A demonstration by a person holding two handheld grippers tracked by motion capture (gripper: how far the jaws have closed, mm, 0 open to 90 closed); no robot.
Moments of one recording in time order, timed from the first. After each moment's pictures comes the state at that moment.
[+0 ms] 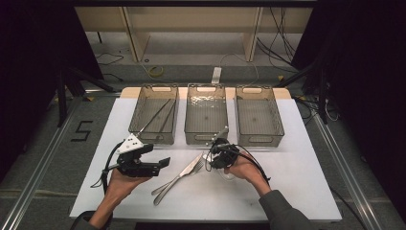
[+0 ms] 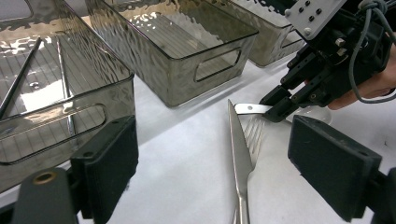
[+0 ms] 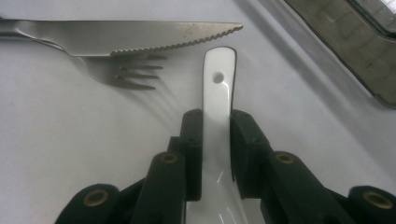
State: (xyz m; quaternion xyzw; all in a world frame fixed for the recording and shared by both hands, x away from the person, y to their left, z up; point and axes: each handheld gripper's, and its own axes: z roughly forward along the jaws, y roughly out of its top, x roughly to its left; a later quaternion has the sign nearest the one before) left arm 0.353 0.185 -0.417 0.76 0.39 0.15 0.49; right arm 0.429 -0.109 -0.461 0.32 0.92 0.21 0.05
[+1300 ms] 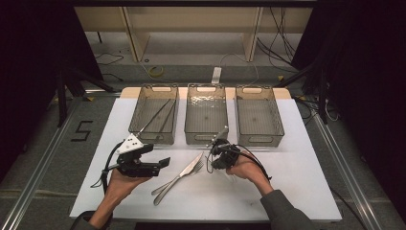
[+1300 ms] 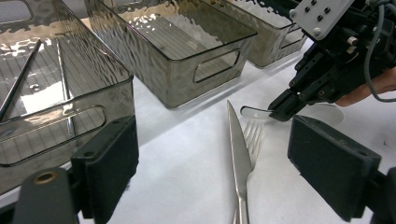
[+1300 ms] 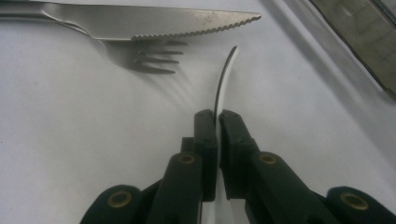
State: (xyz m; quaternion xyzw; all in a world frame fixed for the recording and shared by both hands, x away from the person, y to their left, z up) left arm 0.353 0.185 -0.417 0.76 0.39 0.15 0.49; right arm 0.425 -0.111 -0.454 0.30 0.93 0.20 0.03
